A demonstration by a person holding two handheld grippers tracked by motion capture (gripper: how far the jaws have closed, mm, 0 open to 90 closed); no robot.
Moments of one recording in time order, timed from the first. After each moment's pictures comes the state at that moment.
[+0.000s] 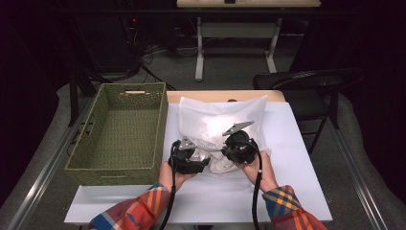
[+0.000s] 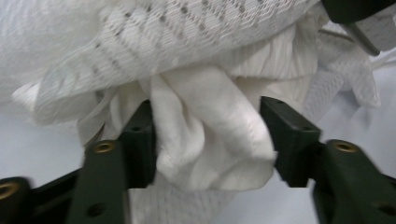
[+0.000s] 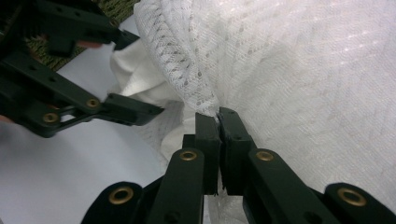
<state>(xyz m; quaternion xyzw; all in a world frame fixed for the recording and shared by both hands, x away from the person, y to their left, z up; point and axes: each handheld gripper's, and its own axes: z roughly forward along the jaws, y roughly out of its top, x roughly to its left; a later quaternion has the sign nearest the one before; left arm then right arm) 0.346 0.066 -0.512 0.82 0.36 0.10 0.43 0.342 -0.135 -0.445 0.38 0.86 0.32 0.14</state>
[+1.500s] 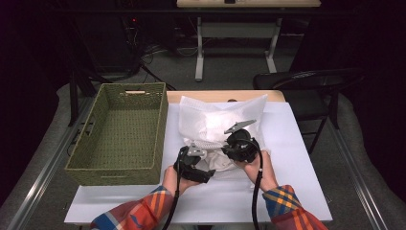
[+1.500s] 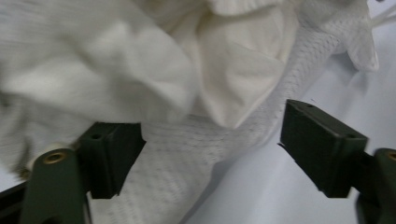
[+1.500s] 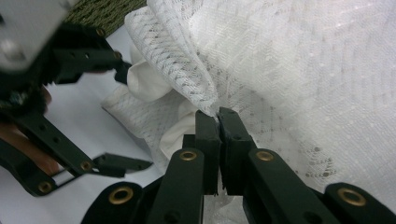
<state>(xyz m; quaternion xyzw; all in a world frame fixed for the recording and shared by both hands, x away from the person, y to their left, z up) 0.338 0.049 -0.530 0.87 0.32 0.08 0.38 0.346 -0.138 -0.445 0.40 0.85 0.32 0.14</state>
